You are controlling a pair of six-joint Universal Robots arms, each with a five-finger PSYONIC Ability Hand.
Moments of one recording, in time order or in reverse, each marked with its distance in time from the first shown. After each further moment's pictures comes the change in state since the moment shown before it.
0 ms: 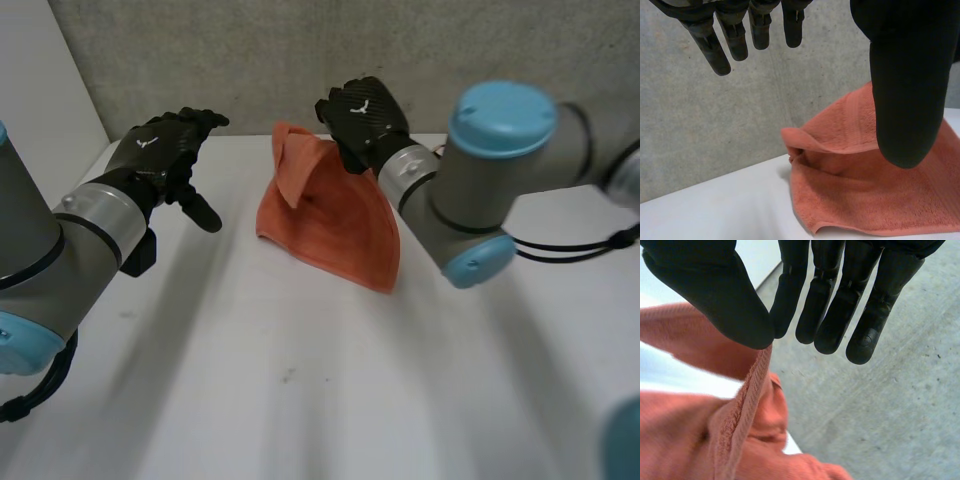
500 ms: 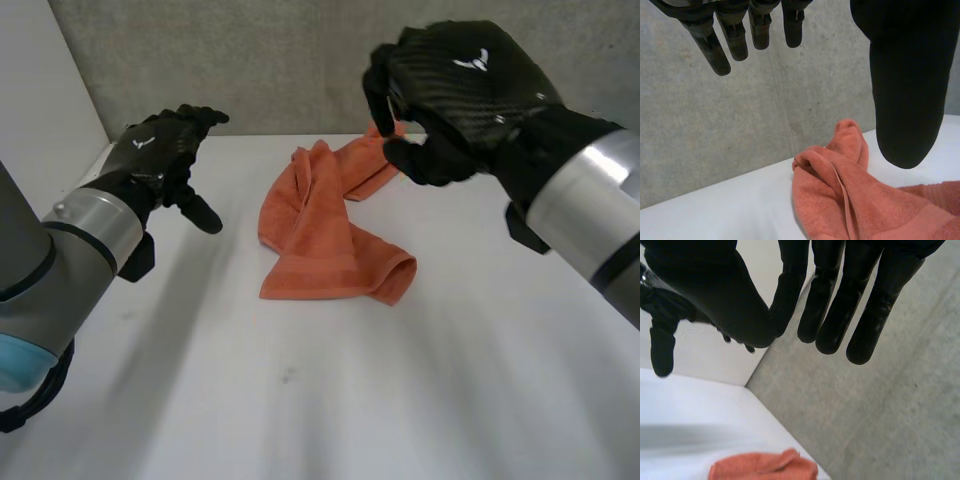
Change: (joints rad) left arm -0.008 0.050 -0.056 0.029 -0.002 -0.009; right arm -0.076 -0.837 0.685 0.142 -0.118 0.212; left_hand 0.000 0.000 0.000 0.000 0.000; right_hand -0.027 -0.072 -0.062 -0.069 -0.035
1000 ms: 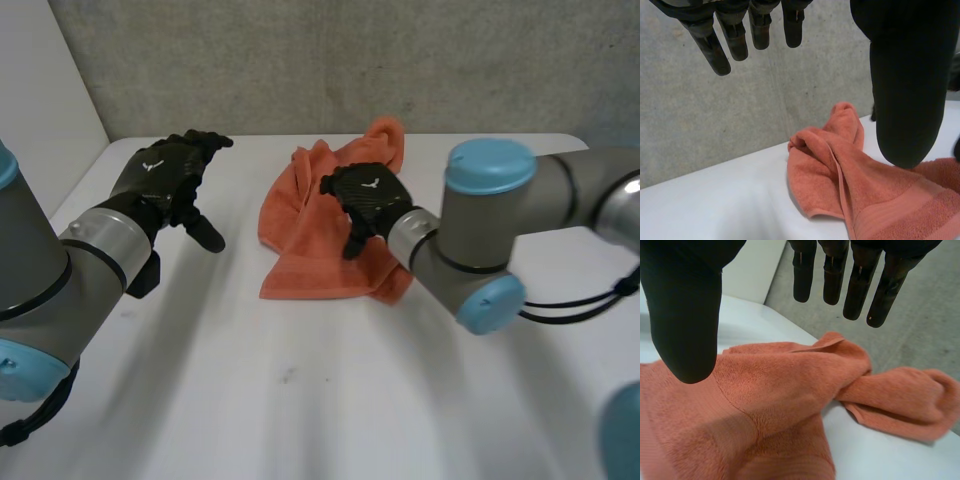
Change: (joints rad) left arm 0.003 -0.035 -0.038 0.020 0.002 0.010; right arm 0.053 0.888 -0.539 -0.058 0.090 -0.018; left_hand 0.000 0.000 0.000 0.000 0.000; right_hand -0.628 -0.728 -0.760 -0.769 -0.767
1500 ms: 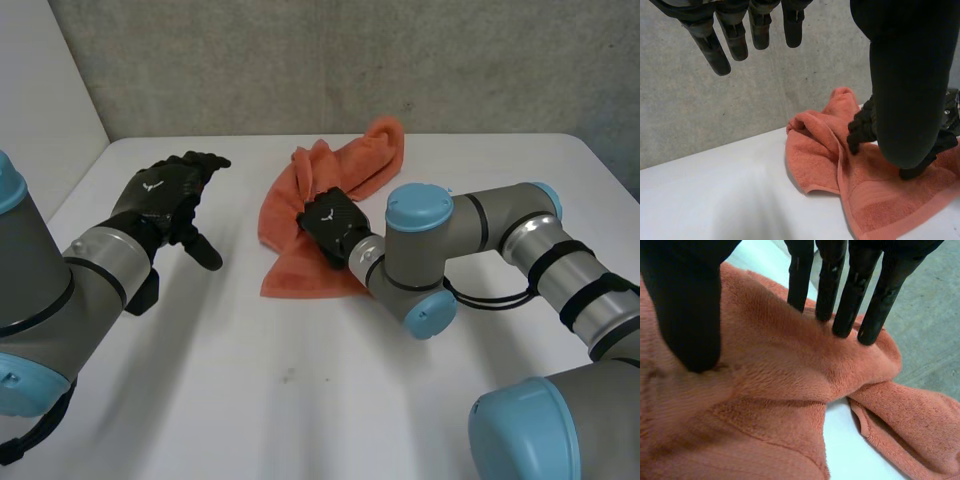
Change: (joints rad) left arm 0.015 -0.005 -0.060 0.018 0.005 0.000; right arm 0.061 0.466 -0.585 0.127 -0.009 -0.433; left_hand 0.000 0.000 0.000 0.000 0.000; right_hand 0.232 0.260 0.286 0.282 0.257
